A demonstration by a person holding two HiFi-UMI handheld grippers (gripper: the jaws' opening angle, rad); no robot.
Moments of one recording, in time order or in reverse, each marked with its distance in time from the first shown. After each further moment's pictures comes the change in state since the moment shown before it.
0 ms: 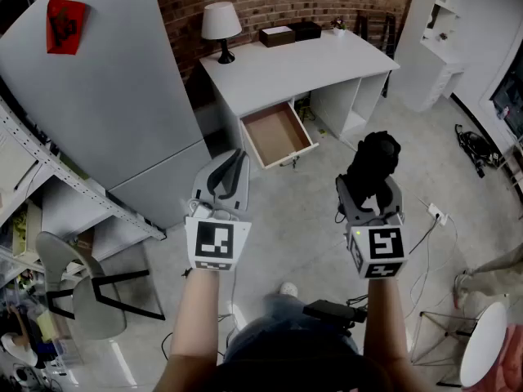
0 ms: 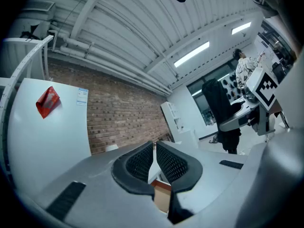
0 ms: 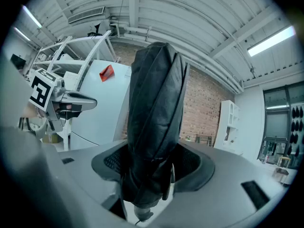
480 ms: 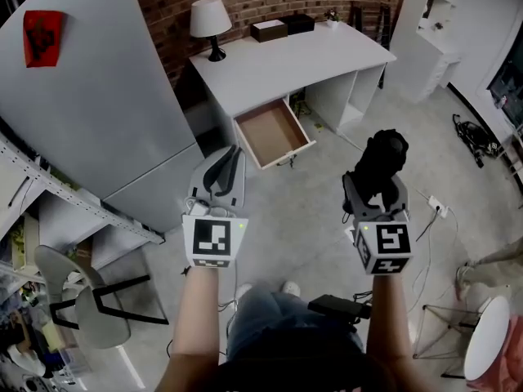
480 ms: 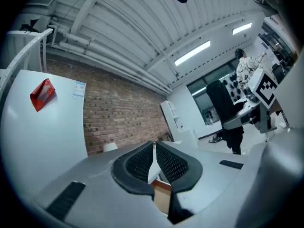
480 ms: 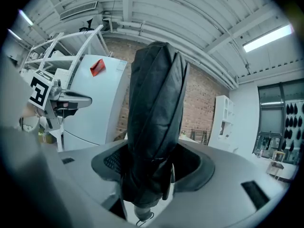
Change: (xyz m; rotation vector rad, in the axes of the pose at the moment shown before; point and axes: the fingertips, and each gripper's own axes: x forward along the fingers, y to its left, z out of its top) left arm 0.039 0.013 -0.022 -0.010 0.002 -0.005; right arm 0.030 -0.027 -0.023 0.030 0.049 -0.050
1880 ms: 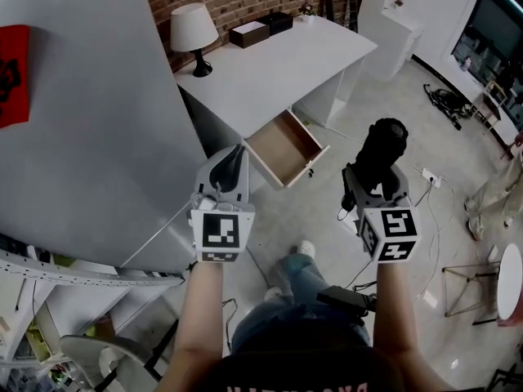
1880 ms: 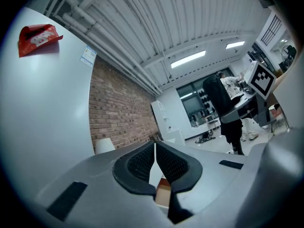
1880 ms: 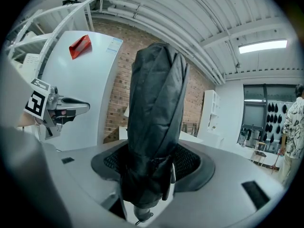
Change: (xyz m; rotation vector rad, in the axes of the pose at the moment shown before) left arm 0.078 0.185 -0.101 -0.030 -0.038 -0.230; right arm 0.146 0.126 0.051 0.065 0.115 -0.211
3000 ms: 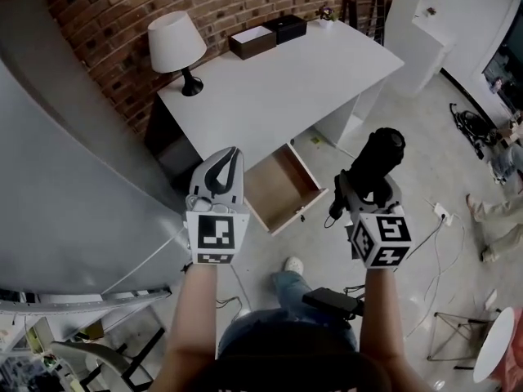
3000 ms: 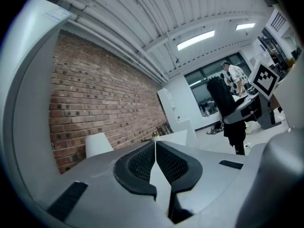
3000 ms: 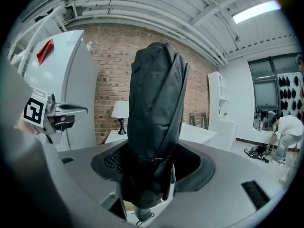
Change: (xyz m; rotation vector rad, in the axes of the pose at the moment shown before) left arm 0.232 0.016 -0.035 0.024 0.121 0.098; right arm 0.221 -0.130 -0.029 0.152 0.019 0.118
